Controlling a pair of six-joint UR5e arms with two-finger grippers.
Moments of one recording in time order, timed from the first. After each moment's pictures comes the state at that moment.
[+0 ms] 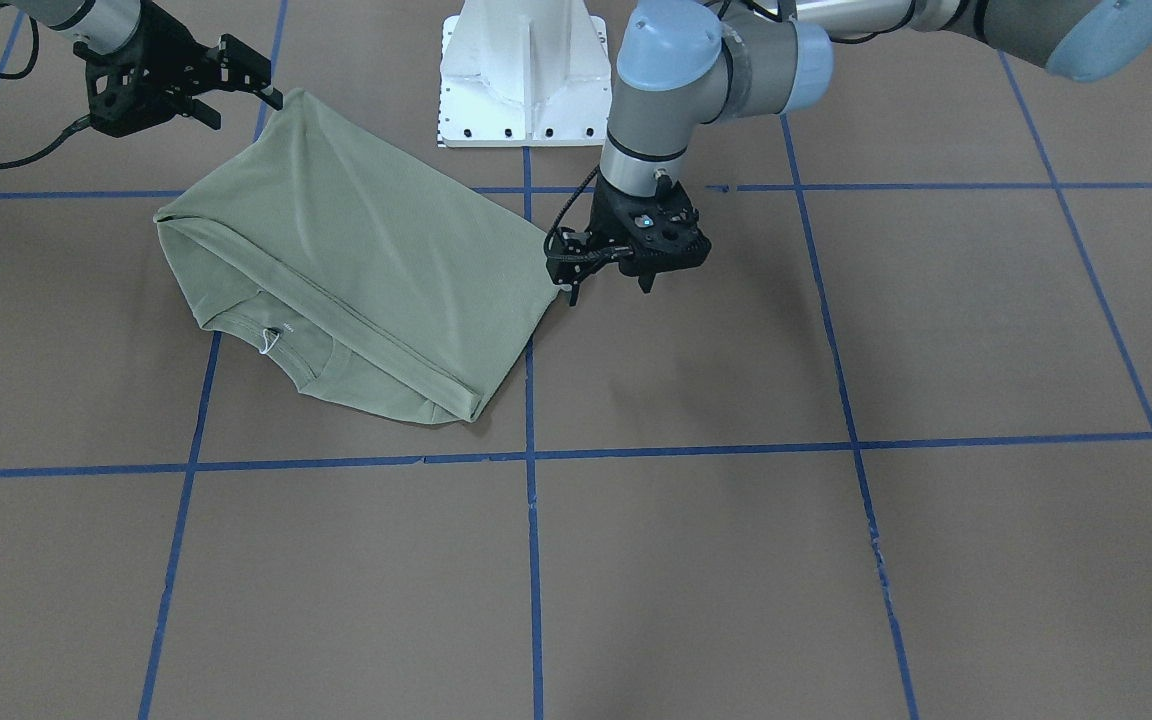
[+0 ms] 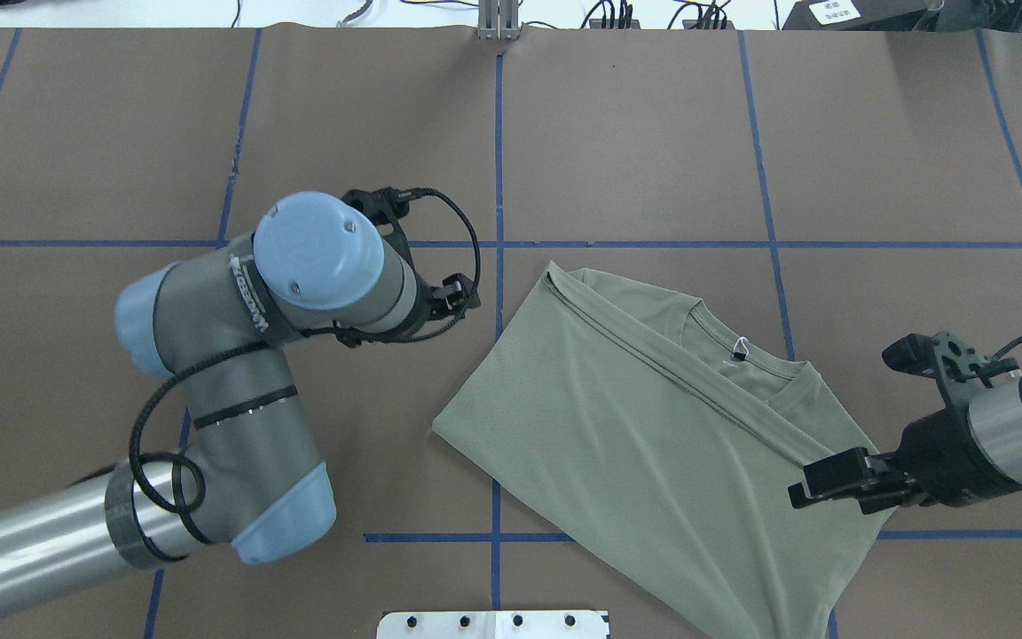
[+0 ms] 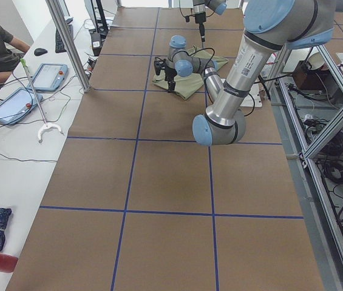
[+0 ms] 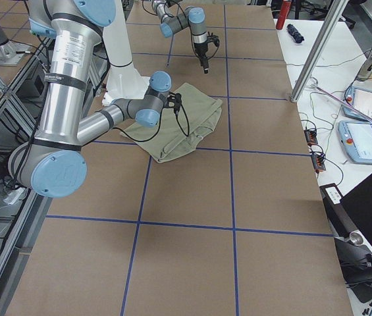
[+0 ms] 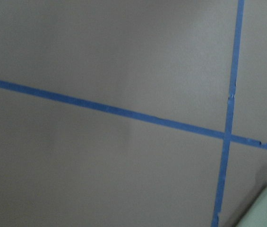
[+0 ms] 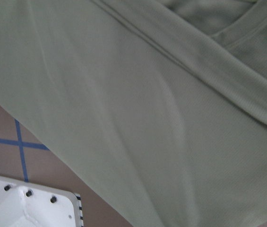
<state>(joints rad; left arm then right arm) -0.47 -2.22 -1.77 -1.66 -1.77 -1.58 0.61 -1.80 2.21 -0.93 2.27 1.34</state>
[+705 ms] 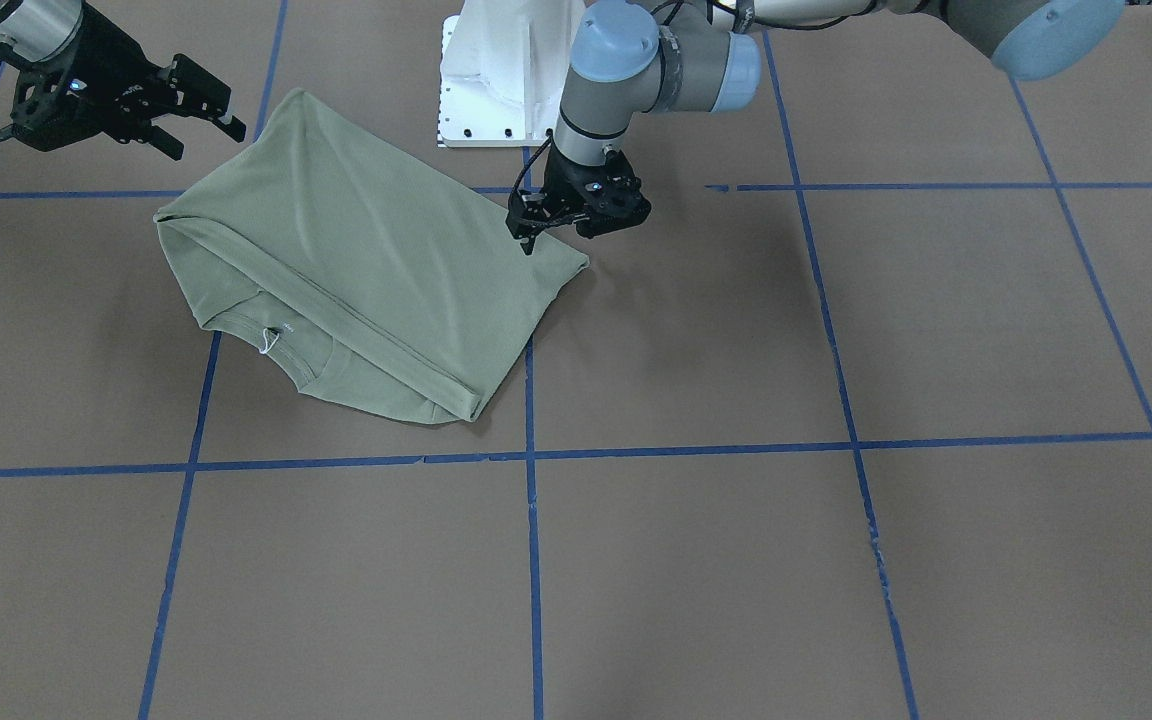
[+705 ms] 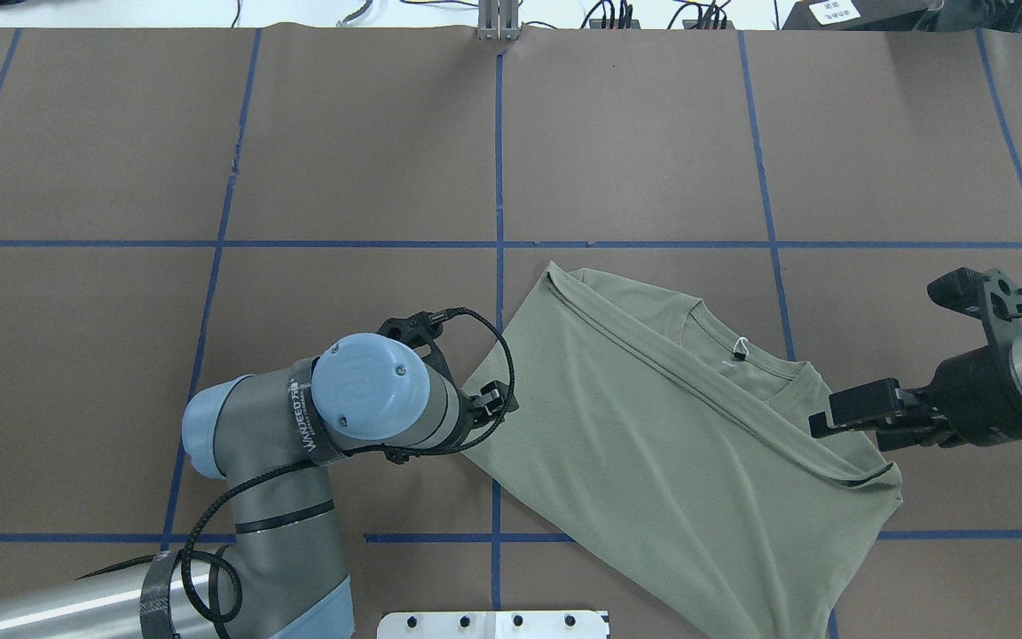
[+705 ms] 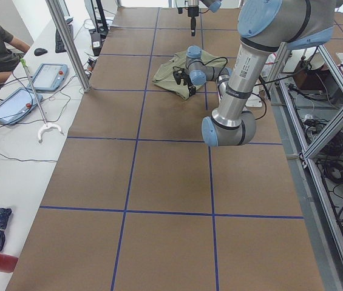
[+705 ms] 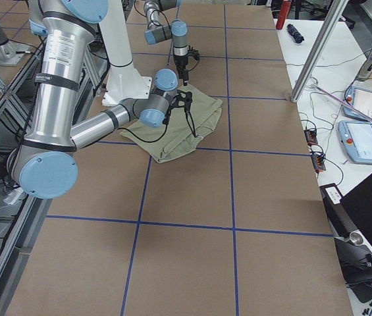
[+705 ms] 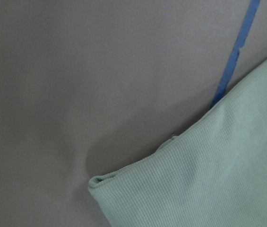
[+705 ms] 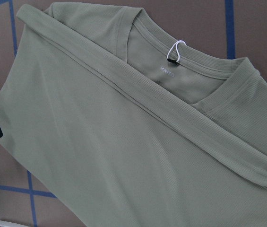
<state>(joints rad) -0.33 -2.20 -1.69 -1.79 -1.76 -1.78 0.72 -1.79 2.19 -0.92 2.27 1.33</state>
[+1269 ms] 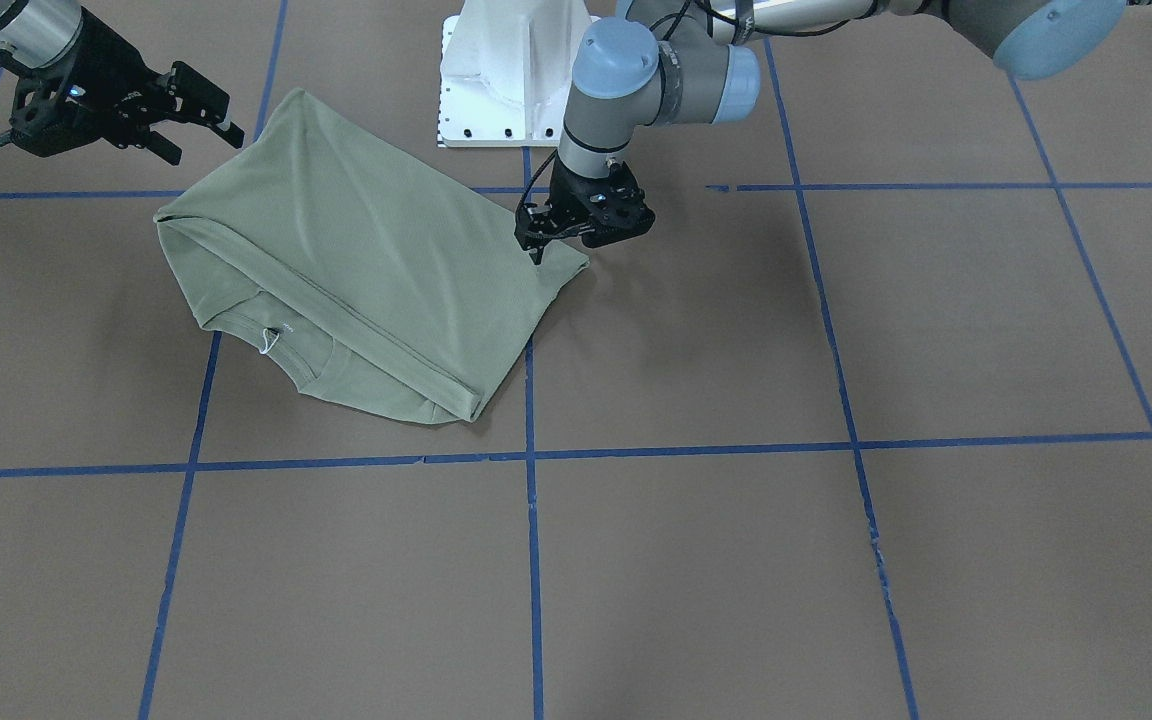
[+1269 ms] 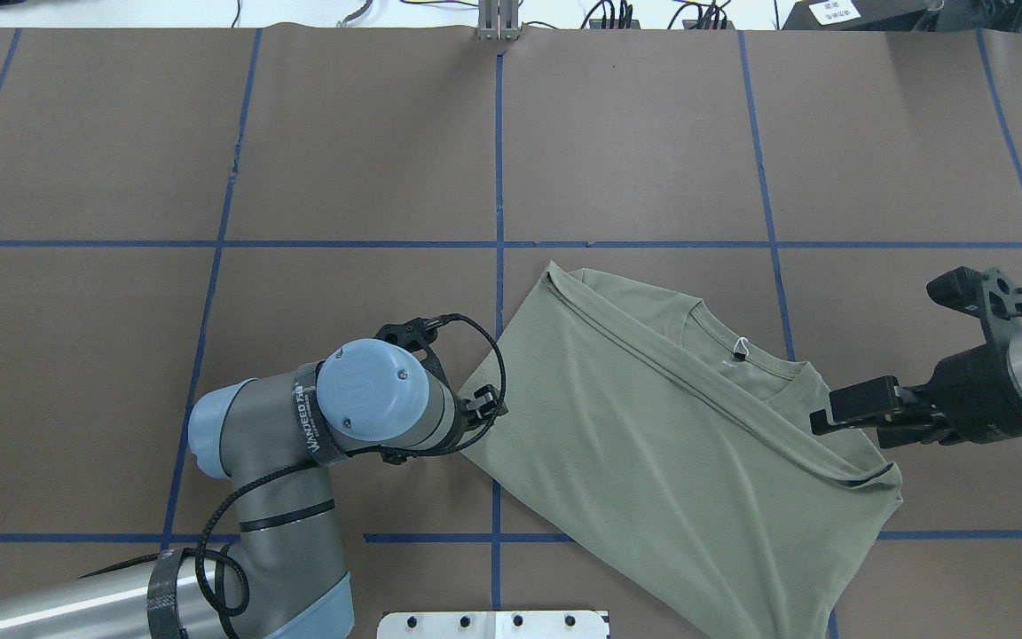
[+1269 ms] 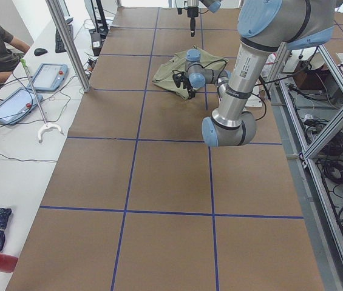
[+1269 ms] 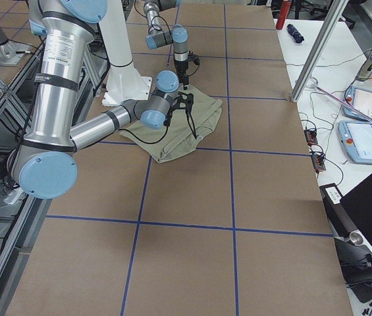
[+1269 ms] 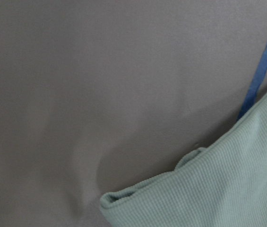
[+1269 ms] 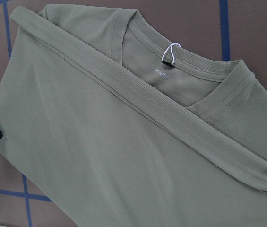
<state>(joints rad) -0.33 -2.19 -1.67 -1.79 -1.76 -1.78 0.72 -1.79 2.18 -0.92 2.26 1.33</state>
